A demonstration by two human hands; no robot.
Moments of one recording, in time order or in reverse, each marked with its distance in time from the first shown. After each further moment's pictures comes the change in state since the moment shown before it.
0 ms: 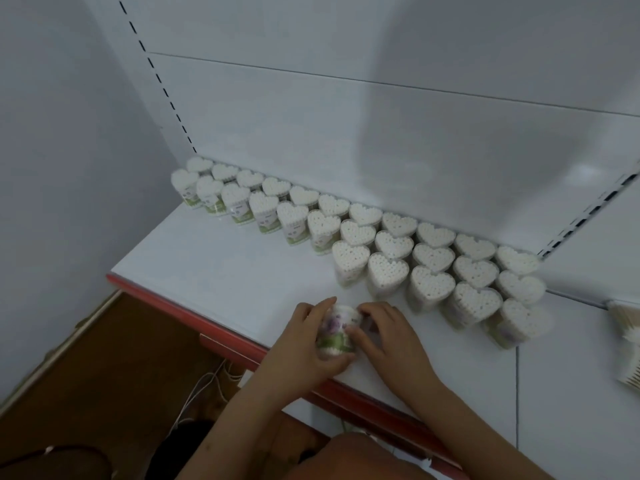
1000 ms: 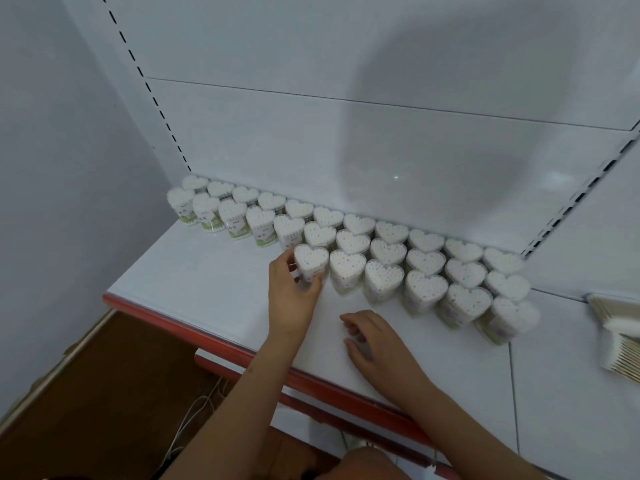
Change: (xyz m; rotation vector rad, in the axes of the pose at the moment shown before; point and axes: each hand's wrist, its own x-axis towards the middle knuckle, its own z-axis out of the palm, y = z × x) left_hand 0.084 -0.015 -0.012 -0.283 0.588 0.035; right_hand -0.001 -0.002 0.015 -0.042 -0.062 -0.114
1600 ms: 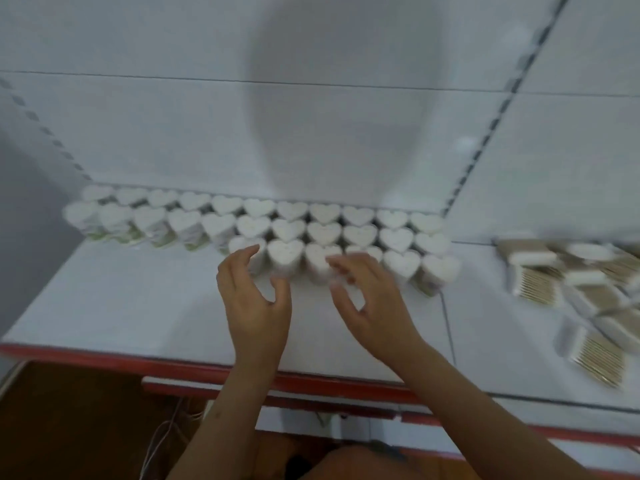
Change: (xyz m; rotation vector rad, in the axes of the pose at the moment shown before) left_hand -0.047 0.055 0.001 0.083 0.063 0.252; right_hand -0.008 -0.049 -0.073 -0.035 0.410 0.033
